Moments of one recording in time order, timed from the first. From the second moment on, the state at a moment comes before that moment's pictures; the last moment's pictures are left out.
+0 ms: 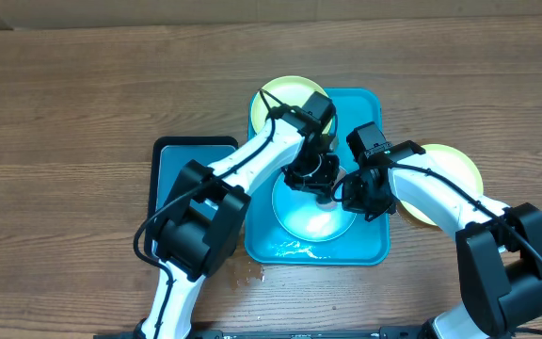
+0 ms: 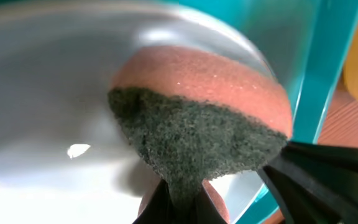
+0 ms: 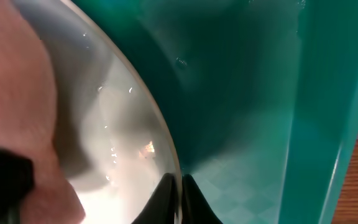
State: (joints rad) left arm -0.62 2.19 1.65 -0.95 0.47 -0.41; right arm 0.38 1.74 1.02 -0.80 -0.09 0.50
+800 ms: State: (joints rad) left arm -0.64 2.19 1.65 -1.16 -0.16 -0.52; right arm 0.39 1.74 1.02 -0.79 -0.14 0.50
